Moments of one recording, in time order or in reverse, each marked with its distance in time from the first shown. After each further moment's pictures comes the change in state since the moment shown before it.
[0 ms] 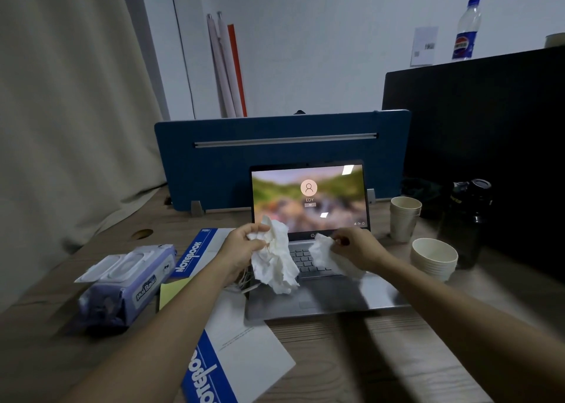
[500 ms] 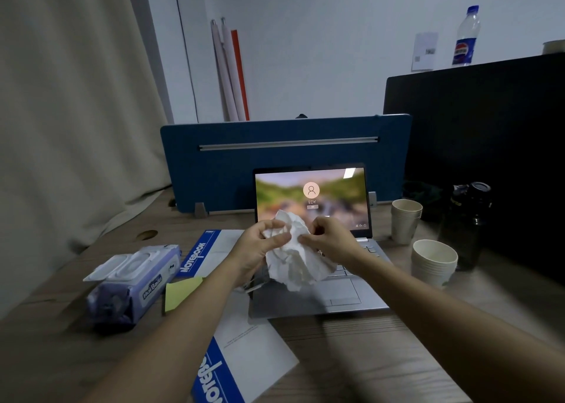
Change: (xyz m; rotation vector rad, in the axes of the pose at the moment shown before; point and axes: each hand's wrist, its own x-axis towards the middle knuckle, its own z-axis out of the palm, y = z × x) left_hand -0.024 0.019 0.015 -0.231 -0.191 0.053; right_hand 0.001 -0.069 0.007 0.466 0.034 0.066
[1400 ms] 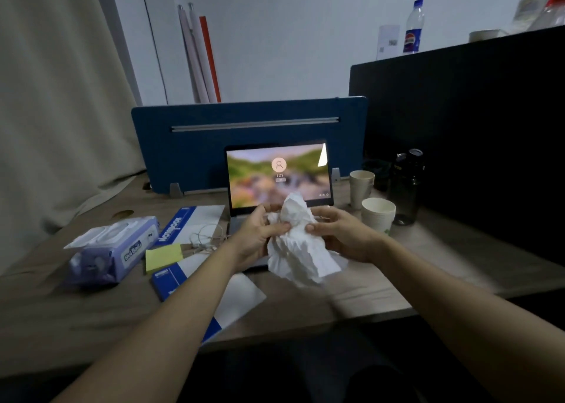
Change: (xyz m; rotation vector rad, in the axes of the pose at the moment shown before) left_hand -0.070 -0.009 0.068 -0.114 -0.210 -0.028; right_hand -0.112 0.021 -0.062 0.682 -0.376 0.183
